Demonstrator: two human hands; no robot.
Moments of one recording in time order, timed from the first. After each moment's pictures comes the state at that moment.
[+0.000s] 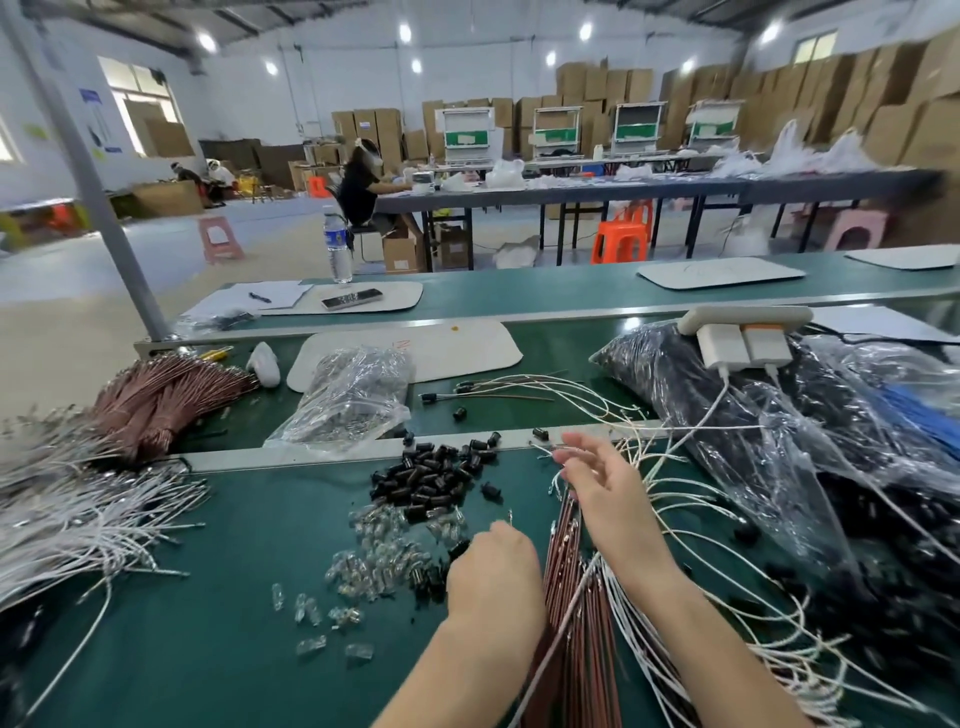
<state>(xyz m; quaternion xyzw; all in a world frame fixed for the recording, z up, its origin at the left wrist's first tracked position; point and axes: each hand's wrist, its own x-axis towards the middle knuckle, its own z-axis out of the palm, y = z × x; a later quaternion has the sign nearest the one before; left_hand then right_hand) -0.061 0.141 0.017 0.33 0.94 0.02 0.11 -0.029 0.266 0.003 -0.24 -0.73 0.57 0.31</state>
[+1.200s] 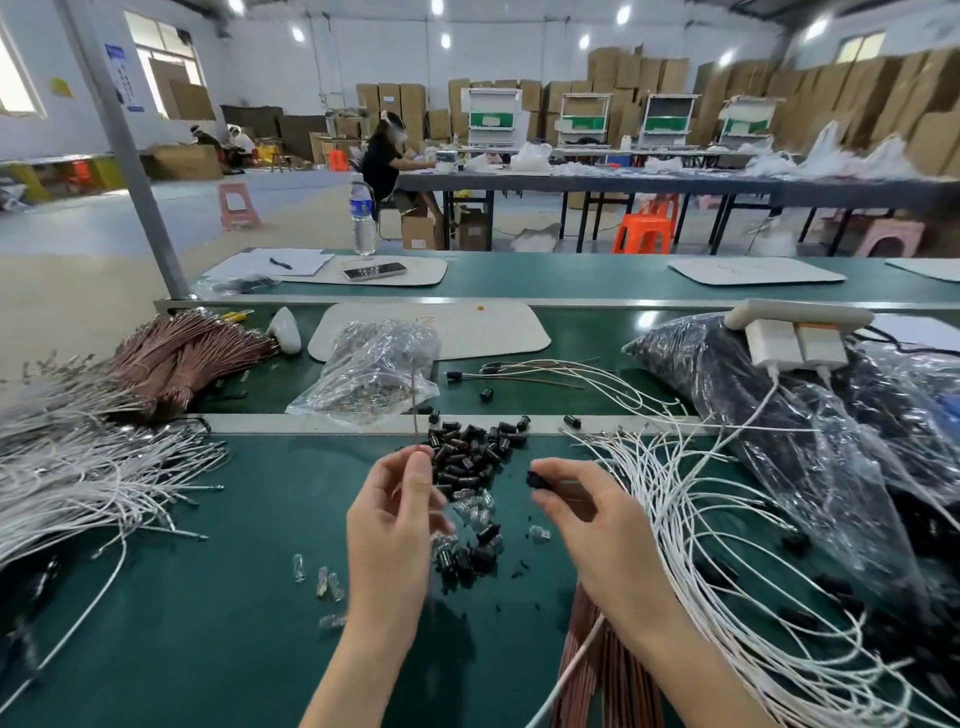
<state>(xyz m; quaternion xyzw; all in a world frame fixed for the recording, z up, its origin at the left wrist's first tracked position) -0.121 0.062 -0.008 0.15 0.59 0.79 0.02 -0.027 0.218 -0.010 -0.14 -0.80 0.50 0.31</state>
